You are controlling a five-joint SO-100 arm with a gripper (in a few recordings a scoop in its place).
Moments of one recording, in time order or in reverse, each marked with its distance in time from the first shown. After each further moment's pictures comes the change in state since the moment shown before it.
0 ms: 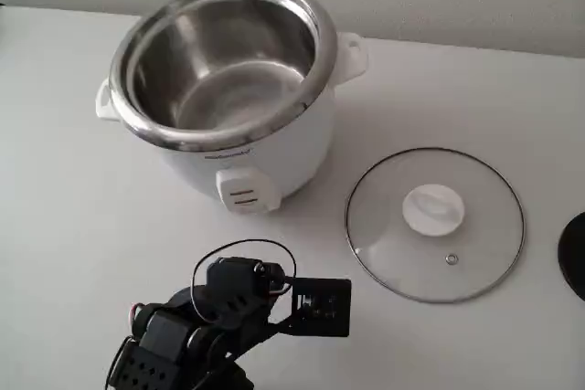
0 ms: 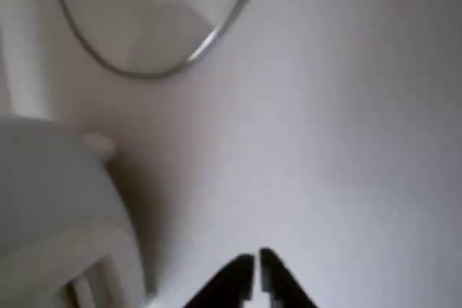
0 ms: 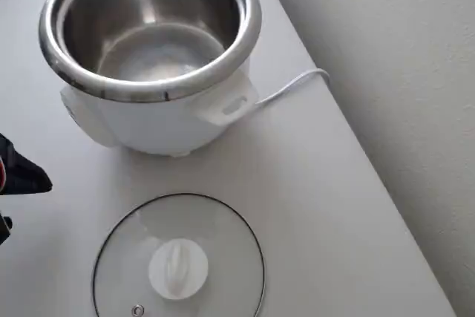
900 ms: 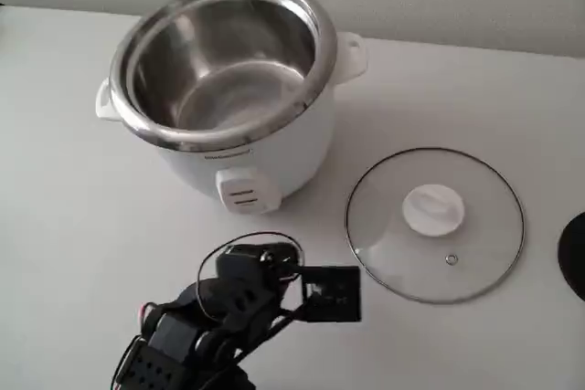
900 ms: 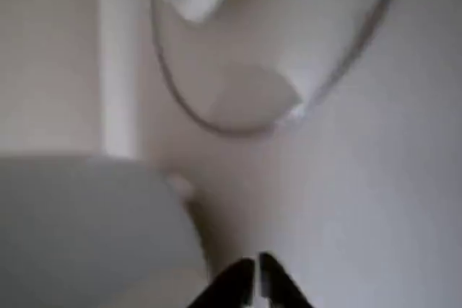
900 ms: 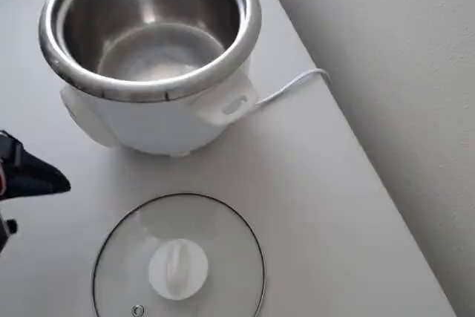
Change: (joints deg) arm 7.0 0.0 3.1 -18.1 -1.8
